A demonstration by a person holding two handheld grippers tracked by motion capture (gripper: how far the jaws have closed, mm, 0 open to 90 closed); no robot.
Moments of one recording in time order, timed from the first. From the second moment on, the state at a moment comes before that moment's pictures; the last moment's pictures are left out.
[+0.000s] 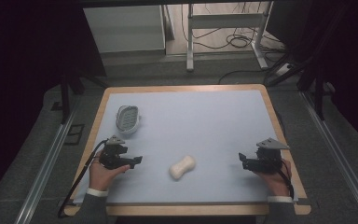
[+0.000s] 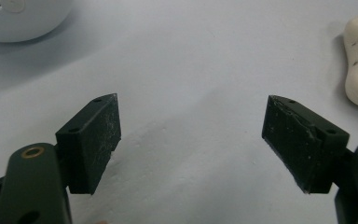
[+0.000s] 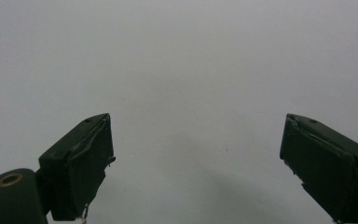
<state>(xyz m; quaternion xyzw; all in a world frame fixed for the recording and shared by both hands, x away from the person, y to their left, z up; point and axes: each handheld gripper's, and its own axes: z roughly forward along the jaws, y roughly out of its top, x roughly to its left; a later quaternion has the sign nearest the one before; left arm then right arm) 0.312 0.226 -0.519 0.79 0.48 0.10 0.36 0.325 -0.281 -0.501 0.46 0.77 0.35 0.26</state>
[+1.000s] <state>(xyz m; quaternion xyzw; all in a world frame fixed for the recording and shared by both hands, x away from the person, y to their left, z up) 0.299 0.228 -0.497 0.78 0.49 0.12 0.38 0.322 -0.297 -0.494 0.45 0.76 0.40 0.24</state>
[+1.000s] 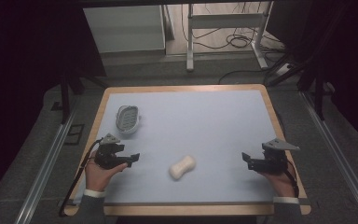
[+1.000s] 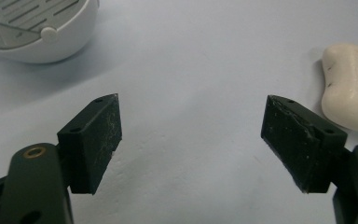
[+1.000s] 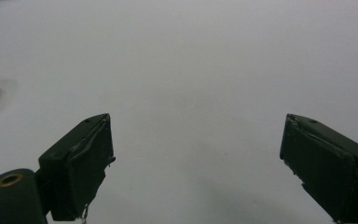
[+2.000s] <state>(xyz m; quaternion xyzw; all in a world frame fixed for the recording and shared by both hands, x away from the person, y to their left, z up) 0.296 0.199 -0.459 0.81 0.43 0.14 0.37 0.318 -0.291 -0.489 0.44 0.77 0.40 0.24</state>
